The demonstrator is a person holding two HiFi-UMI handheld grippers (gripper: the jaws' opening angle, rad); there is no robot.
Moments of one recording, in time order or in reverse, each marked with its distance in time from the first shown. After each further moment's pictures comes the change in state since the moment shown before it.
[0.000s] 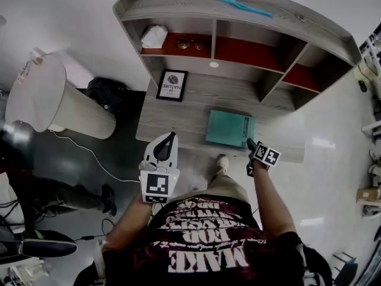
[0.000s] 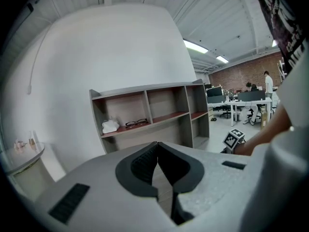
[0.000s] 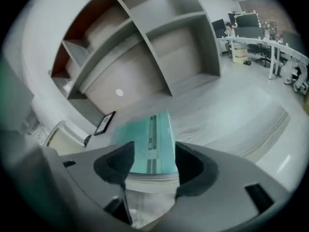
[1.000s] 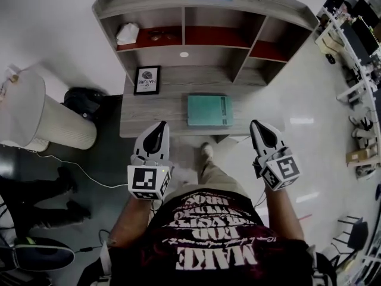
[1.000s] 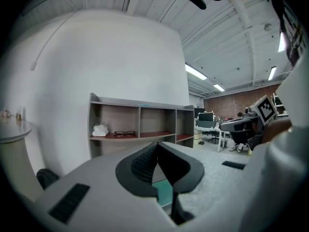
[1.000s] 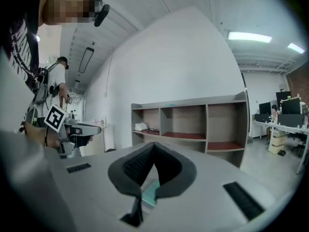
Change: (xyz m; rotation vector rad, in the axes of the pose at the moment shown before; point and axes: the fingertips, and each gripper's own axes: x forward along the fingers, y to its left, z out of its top) left arm -0.060 -0.023 0.039 -0.189 -0.185 -0.141; right arm -0.327 0.225 0.080 -0.648 -0.598 0.248
